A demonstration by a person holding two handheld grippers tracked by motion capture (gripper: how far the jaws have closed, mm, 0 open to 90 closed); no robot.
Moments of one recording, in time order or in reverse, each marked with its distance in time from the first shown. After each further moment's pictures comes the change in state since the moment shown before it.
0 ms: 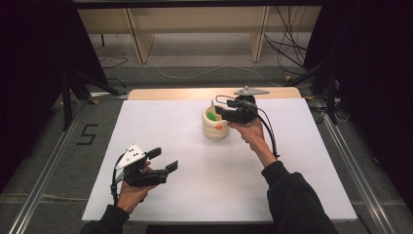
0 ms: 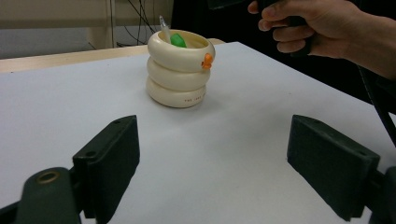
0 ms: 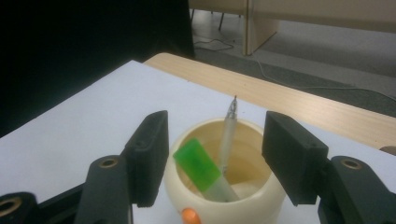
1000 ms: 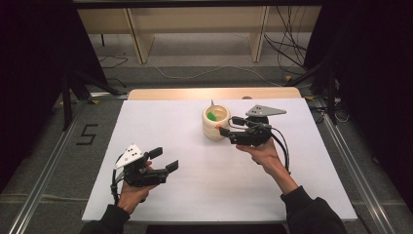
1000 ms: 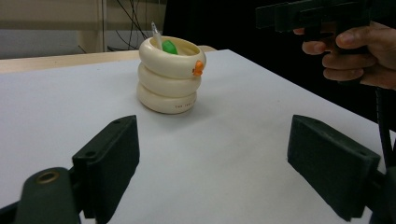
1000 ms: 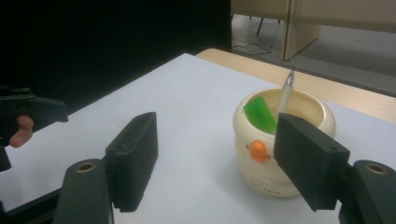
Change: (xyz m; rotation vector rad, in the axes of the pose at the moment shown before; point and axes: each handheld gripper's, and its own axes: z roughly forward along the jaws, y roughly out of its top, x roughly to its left) left arm 0.000 0.001 0.000 -0.026 -0.042 -0.022; right arm 0.029 -0.030 -0.067 -0.028 0.156 -0.040
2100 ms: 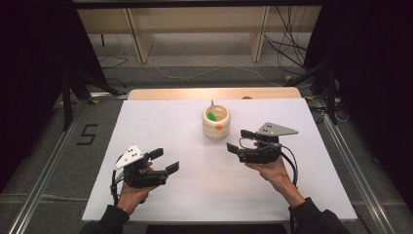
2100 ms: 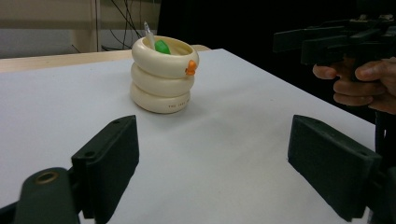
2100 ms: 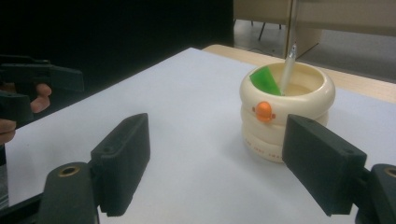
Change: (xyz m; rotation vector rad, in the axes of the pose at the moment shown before) left arm -0.003 0.001 -0.002 0.003 -0.022 0.001; right arm 0.009 -0.040 -0.029 -0.031 0.009 -0.005
